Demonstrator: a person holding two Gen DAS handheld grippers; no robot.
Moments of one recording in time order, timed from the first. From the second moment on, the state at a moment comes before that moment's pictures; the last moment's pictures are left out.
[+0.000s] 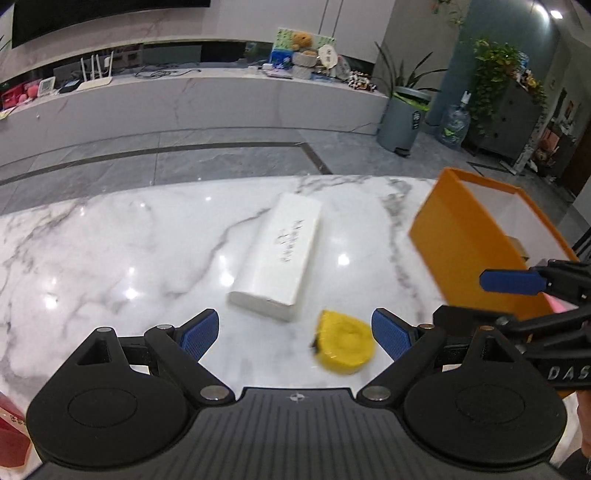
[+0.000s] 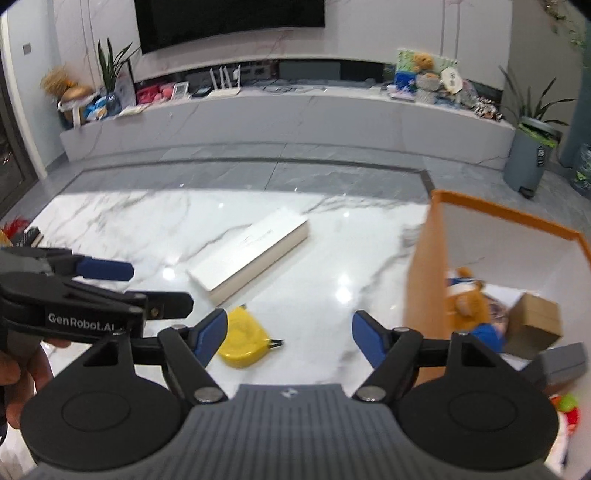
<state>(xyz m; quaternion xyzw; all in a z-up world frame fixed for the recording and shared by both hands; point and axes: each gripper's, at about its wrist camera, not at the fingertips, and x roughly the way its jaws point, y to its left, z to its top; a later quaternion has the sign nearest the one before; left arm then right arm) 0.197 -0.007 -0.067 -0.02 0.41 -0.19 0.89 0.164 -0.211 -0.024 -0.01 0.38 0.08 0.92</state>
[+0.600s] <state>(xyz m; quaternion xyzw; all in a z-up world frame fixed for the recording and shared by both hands) 0.241 0.008 -0.100 -0.02 0.42 -0.17 0.89 0.203 -0.161 -0.099 -0.06 0.43 0.13 0.89</state>
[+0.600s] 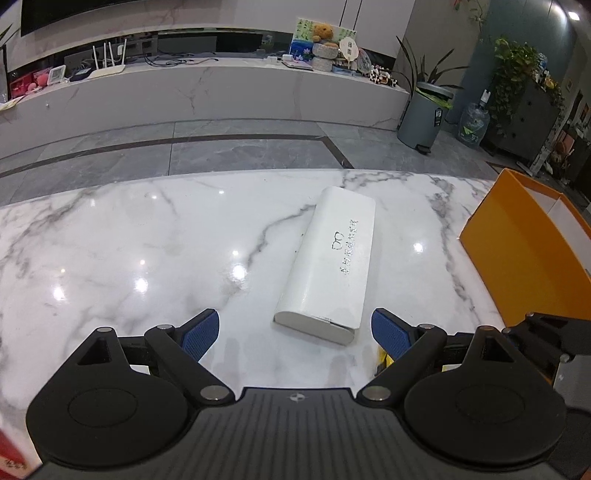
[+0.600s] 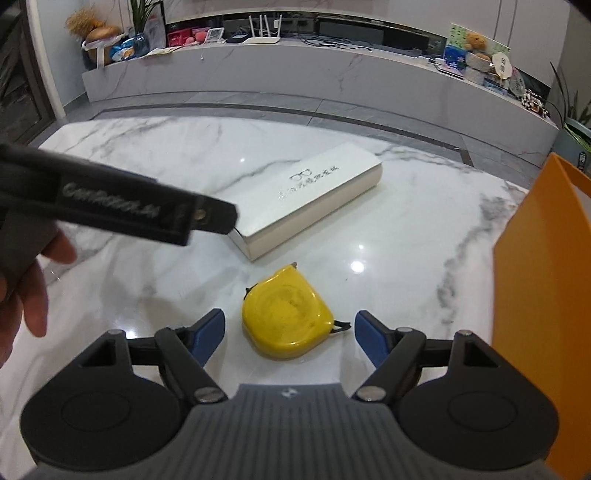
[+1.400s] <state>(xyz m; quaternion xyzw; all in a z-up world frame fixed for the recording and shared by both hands) 0.256 -0.032 -0.122 0.08 0.43 -0.17 0.88 0.206 -0.164 -0.109 -0.07 0.41 0.13 0.90</state>
